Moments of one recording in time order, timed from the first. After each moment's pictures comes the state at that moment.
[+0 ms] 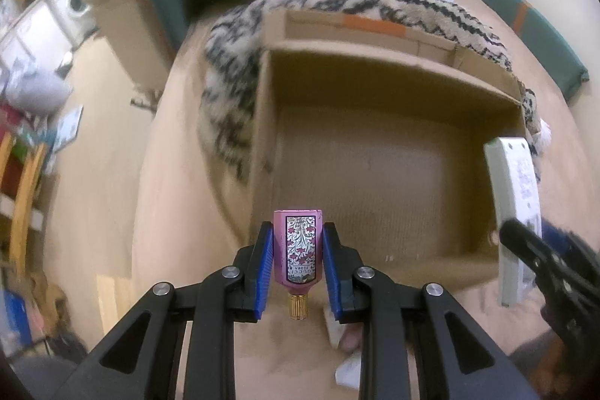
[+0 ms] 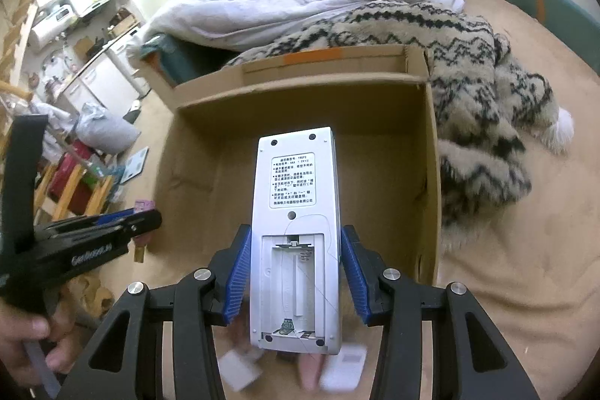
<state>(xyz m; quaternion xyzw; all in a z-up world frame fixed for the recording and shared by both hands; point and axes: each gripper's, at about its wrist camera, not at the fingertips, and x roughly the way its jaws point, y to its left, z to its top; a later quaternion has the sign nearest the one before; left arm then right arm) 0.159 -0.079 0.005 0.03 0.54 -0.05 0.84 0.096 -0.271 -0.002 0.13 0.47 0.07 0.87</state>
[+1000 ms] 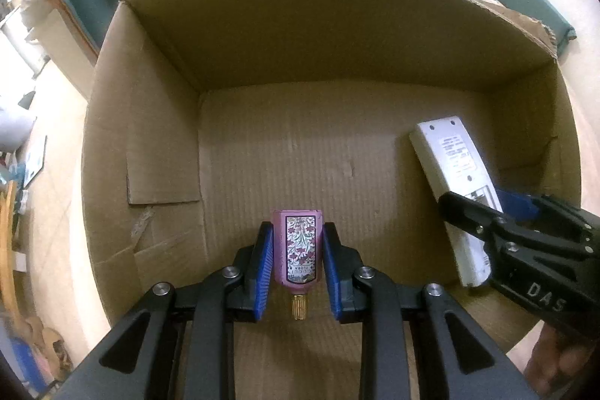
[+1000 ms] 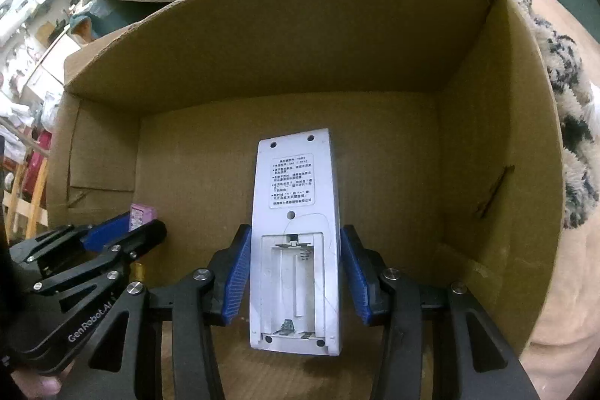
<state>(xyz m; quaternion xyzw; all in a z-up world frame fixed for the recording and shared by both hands) 0.217 -0.116 -0.085 0.06 0.55 -0.12 0.82 0.162 -0.267 -0.094 0.14 0.55 0.04 0.83</state>
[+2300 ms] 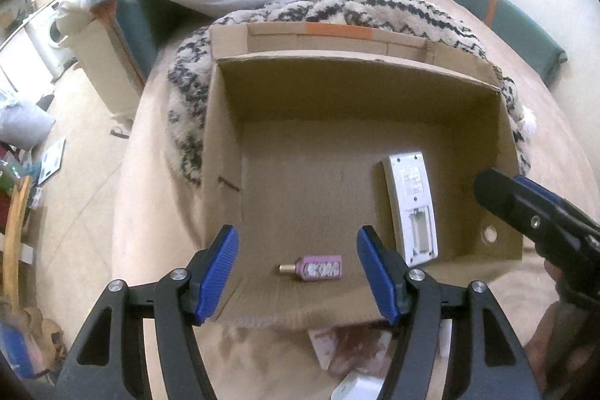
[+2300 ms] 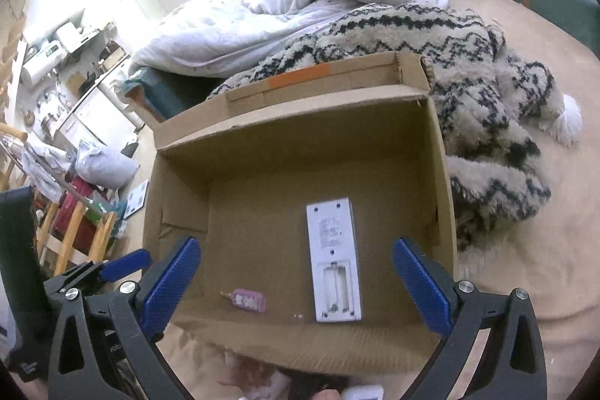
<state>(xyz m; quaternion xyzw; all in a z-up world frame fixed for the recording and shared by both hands) 0.155 -0.090 -0.012 0.05 0.50 -0.10 0.86 0.102 -0.276 -0.014 0.19 0.43 0.05 0.88</state>
